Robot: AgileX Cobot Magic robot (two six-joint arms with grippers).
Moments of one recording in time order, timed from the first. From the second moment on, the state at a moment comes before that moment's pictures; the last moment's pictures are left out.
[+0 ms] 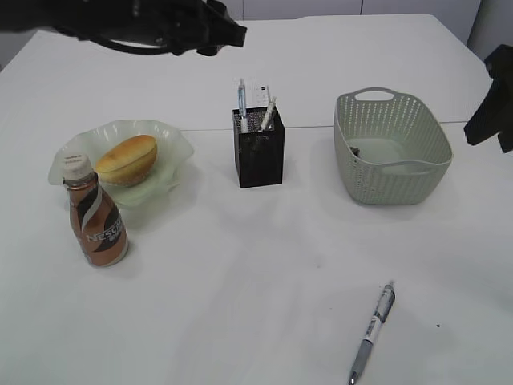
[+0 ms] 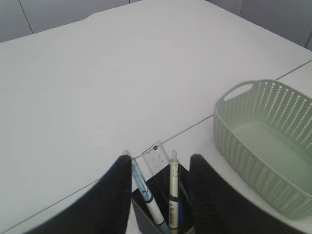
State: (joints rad) left arm -0.51 1.88 -1.49 -0.01 0.08 0.02; right arm -0.10 1.52 -1.31 0.39 1.17 -0.21
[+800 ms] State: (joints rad) left arm -0.19 1.46 -1.52 0.02 1.23 -0.11; right arm 0.04 1.44 -1.31 0.26 1.19 0.04
